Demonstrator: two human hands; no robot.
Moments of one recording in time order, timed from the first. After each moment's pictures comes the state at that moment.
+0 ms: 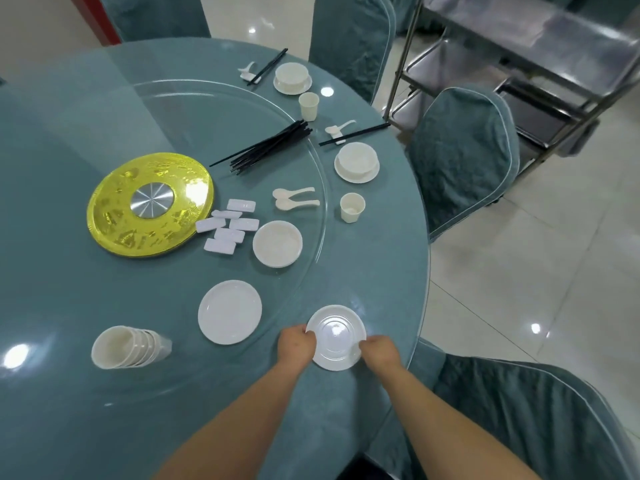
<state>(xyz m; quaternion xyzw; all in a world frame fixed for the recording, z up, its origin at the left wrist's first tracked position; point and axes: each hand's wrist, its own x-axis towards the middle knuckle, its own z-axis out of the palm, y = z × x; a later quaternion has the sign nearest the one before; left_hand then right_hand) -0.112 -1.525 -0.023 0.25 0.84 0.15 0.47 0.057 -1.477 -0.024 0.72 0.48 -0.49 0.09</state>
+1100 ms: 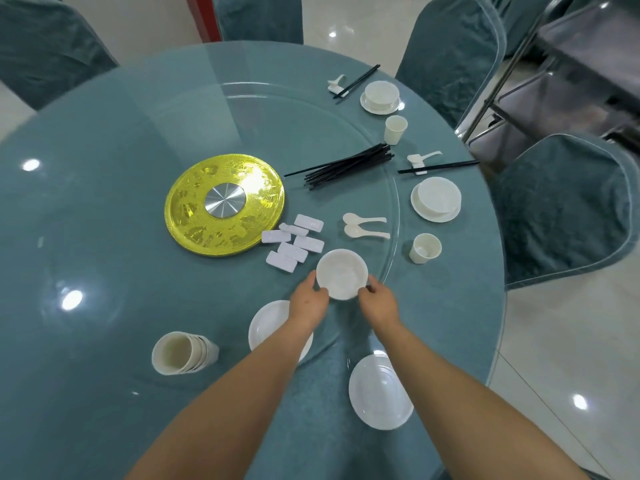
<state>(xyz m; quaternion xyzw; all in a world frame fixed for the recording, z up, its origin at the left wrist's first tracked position) -0.245 -1.432 0.012 0.21 0.82 0.33 0.41 -0.117 -1.361 0.012 0.61 0.60 -0.51 -0.08</state>
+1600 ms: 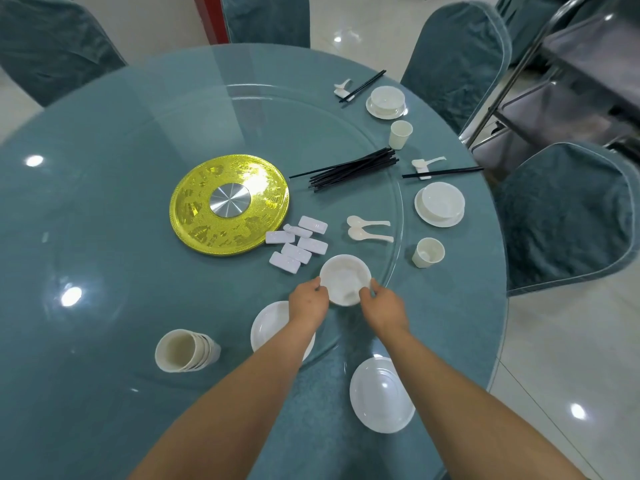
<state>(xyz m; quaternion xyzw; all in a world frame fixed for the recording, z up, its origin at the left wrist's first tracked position) -0.251 -1.434 0.018 0.17 0.85 0.29 0.41 -0.113 -1.360 0.015 0.61 0.70 -0.37 0.01</state>
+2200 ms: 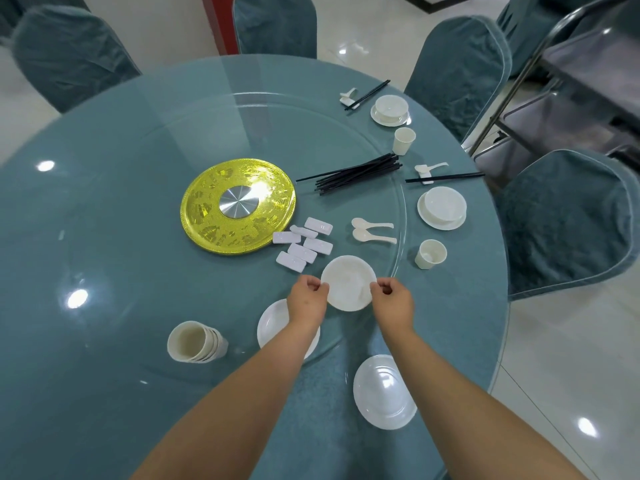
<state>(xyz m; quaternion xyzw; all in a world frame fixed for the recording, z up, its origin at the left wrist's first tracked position) -0.248 -1.452 0.027 0.11 0.83 0.42 0.36 -0.111 -1.375 0.032 0.64 0.57 -0.48 -0.21</state>
